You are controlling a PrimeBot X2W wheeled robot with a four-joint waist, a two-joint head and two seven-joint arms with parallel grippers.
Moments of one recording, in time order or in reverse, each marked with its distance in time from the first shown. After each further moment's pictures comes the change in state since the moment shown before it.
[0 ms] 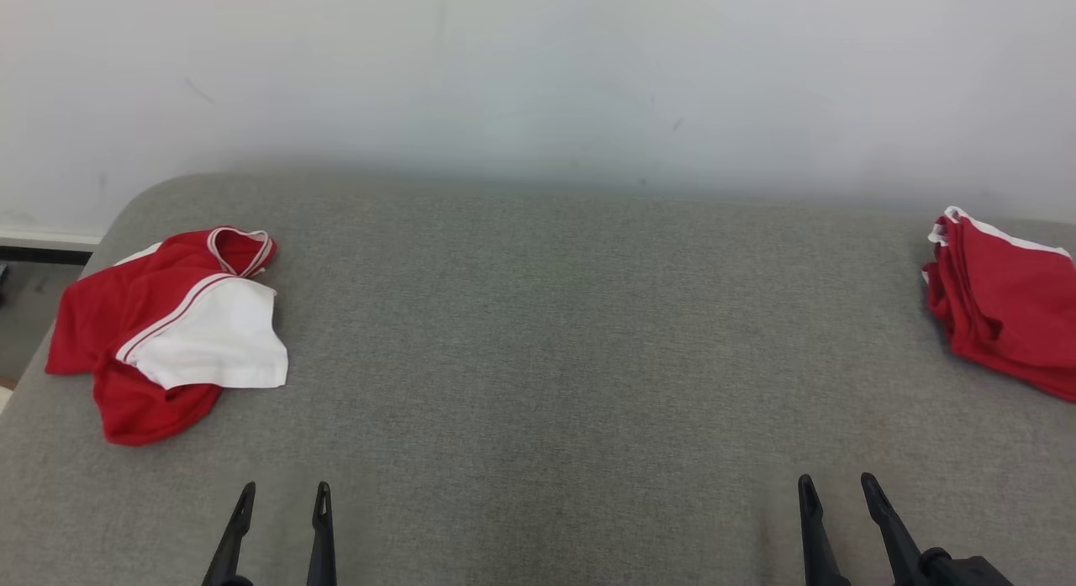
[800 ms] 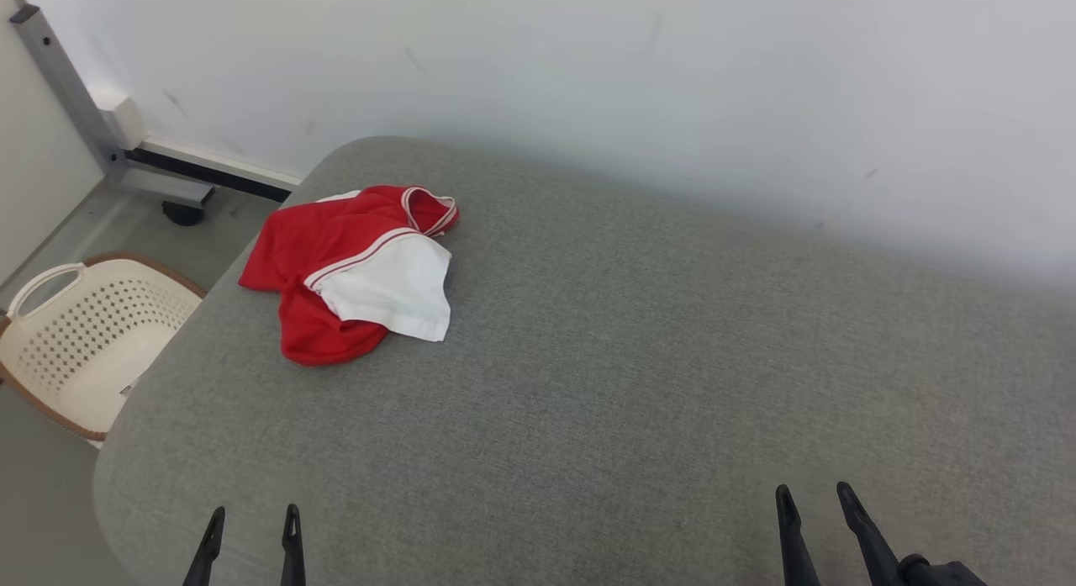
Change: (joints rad) left arm 0.020 0.010 0.057 0.036 0.004 -0.008 0.000; right arm 0.008 0.000 0.049 0.013 0.024 0.000 0.000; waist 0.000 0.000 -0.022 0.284
